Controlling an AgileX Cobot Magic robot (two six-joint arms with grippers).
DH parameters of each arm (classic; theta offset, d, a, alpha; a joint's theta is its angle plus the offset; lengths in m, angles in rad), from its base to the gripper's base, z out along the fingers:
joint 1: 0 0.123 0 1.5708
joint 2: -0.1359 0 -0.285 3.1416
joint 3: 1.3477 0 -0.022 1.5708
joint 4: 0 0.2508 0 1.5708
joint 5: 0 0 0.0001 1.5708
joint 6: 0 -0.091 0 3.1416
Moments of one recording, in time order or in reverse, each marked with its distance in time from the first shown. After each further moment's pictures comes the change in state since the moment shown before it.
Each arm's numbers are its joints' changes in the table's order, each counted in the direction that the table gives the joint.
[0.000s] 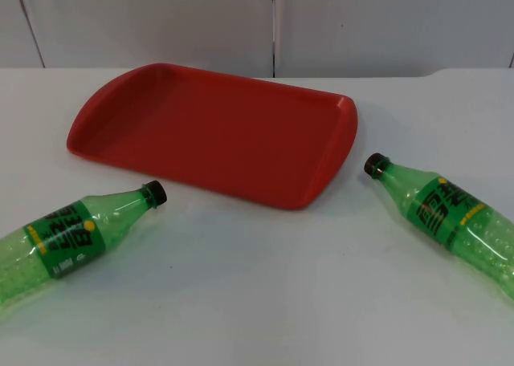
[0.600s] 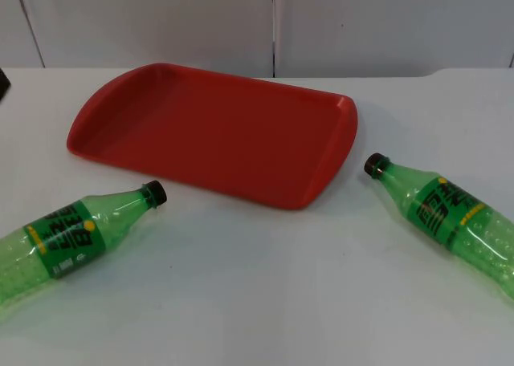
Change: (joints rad) right arm 0.000 0.000 0.000 0.000 0.000 0.000; left arm -0.024 -0.319 -0.085 -0.170 -0.009 -0.424
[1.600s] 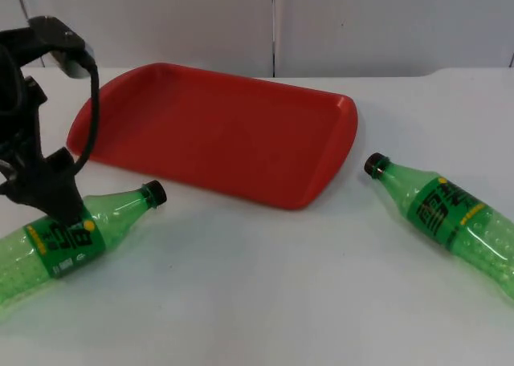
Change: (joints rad) right arm 0.000 0.000 0.000 0.000 0.000 0.000; left arm -0.090 -0.451 -0.071 0.029 0.094 -0.301
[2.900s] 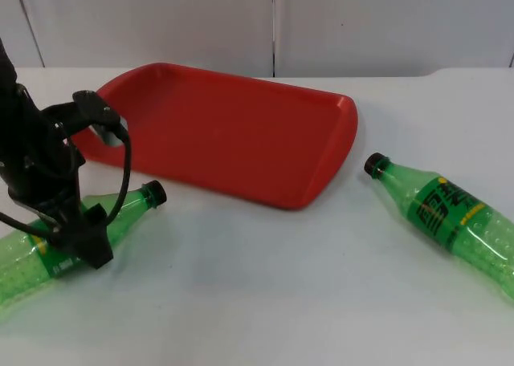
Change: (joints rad) right arm 0.000 0.000 0.000 0.000 0.000 -0.002; left arm 0.000 -0.272 -0.040 -0.062 0.165 -0.100
